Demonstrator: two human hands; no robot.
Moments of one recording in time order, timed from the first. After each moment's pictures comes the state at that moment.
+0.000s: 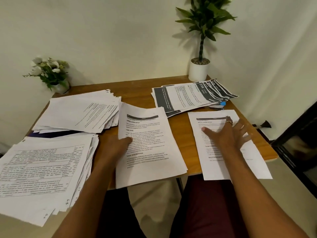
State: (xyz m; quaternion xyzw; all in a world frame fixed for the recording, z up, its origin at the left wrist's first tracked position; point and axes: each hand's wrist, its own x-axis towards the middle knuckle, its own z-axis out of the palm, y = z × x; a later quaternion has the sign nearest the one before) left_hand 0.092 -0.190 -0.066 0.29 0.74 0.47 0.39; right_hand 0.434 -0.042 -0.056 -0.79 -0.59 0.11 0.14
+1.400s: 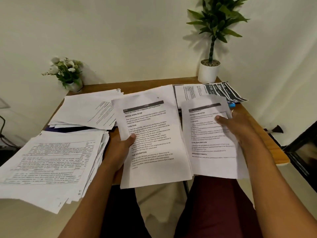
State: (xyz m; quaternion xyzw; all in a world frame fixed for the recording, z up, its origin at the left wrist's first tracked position) left_hand 0.092 -0.213 -0.065 0.32 0.62 0.59 0.40; right_hand 0.442 -0.028 -0.002 -0.54 -0.58 0.49 0.36
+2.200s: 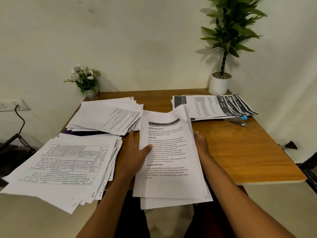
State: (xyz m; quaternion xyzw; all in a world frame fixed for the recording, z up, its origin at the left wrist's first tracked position) left_hand 0.108 -0.227 -0.052 0.36 0.64 0.57 0.37; right_hand 0.299 -0.098 -0.036 -0.47 -0.46 0.64 0.41
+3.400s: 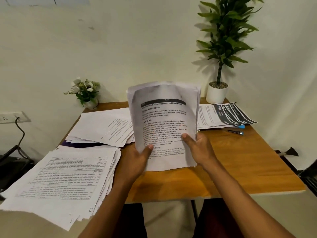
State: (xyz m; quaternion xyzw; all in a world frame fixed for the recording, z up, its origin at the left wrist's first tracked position) left_hand 0.117 -0.219 -0.012 0.42 0.67 0.55 0.27; right_hand 0.312 -0.107 0.011 -0.38 -0.64 0.52 0.42
